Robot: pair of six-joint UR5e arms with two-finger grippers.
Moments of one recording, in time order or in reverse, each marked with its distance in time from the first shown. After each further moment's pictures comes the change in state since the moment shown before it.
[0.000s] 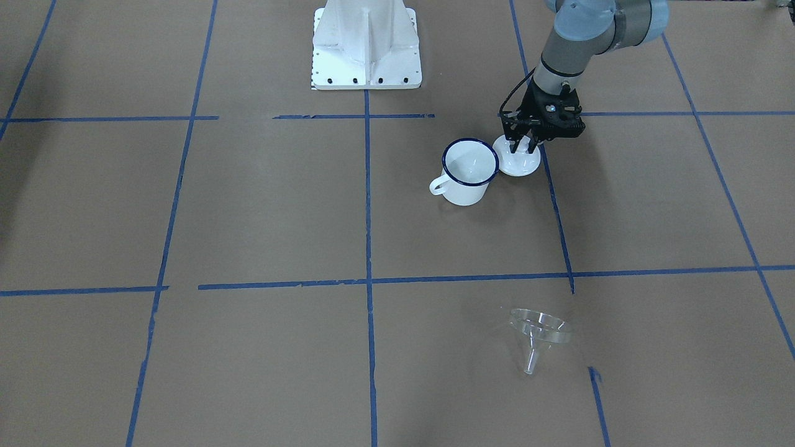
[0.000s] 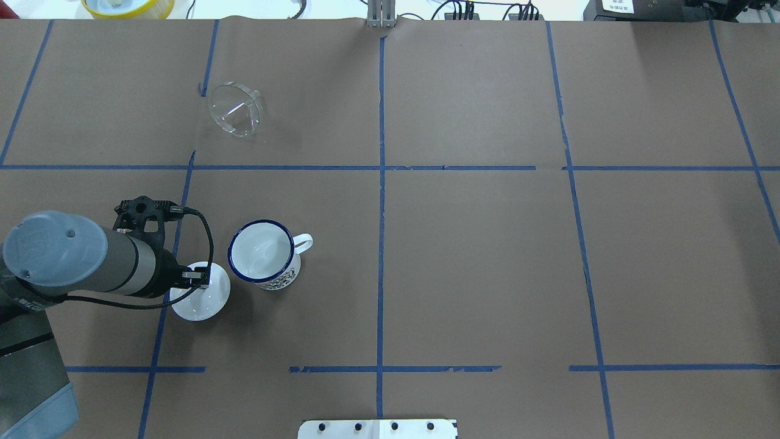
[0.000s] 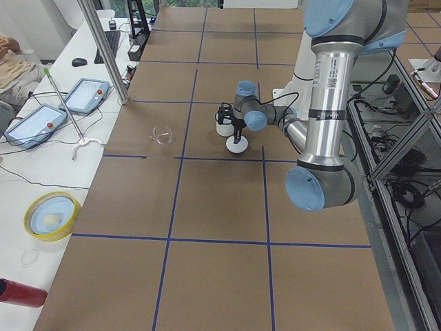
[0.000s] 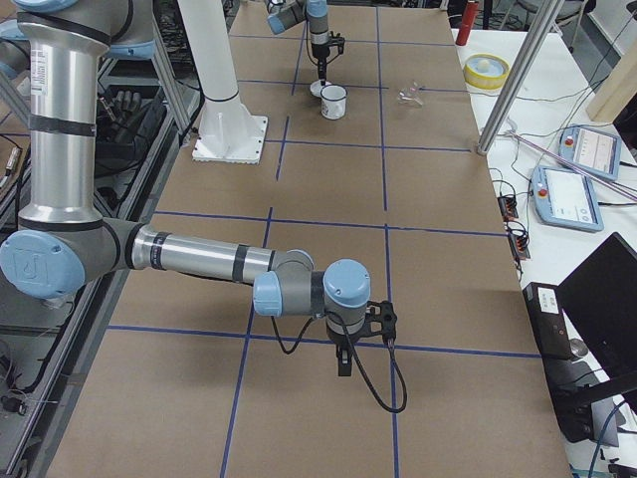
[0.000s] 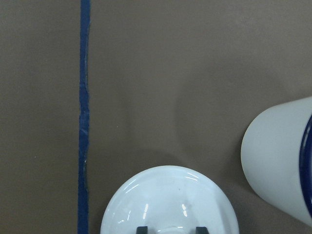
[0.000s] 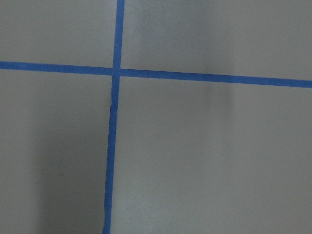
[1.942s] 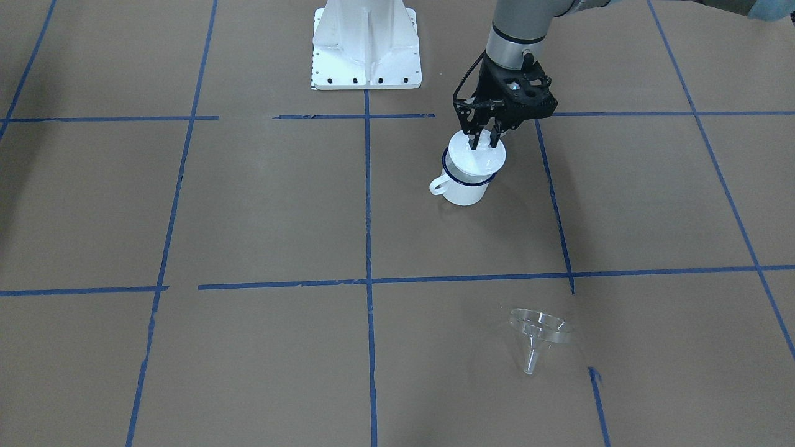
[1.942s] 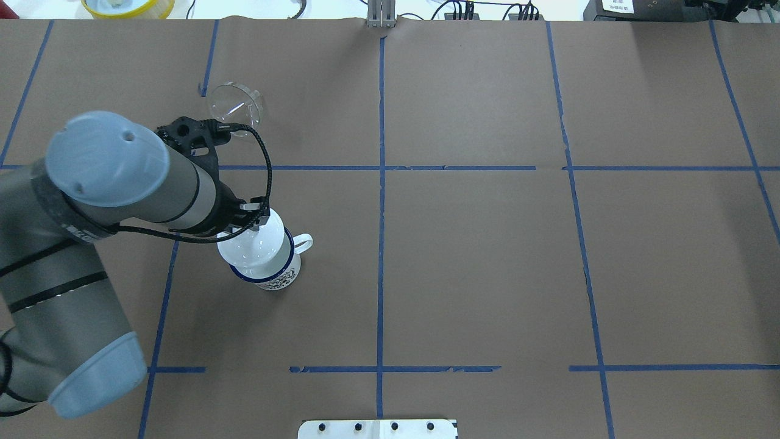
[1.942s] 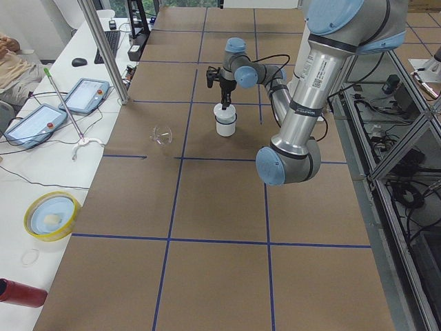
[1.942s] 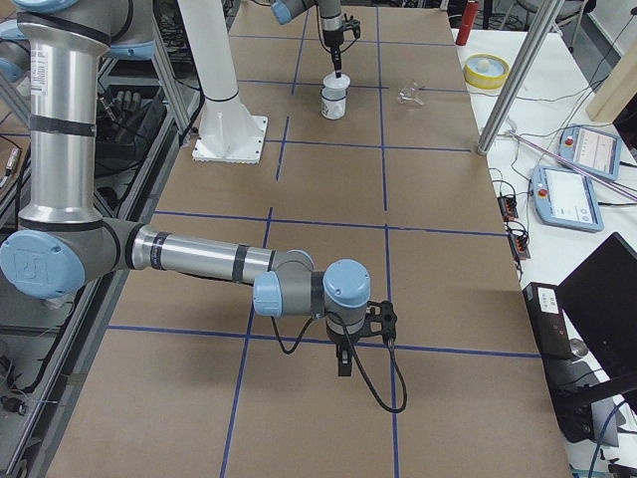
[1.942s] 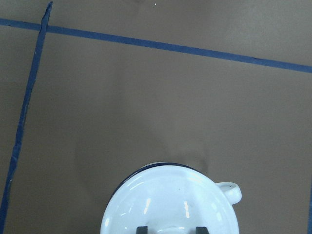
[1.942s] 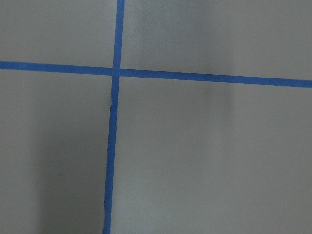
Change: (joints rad) left arm -0.109 -0.350 -0.115 0.434 -0.006 -0.077; right arm 0.000 0.000 0.000 0.000 0.000 0.000
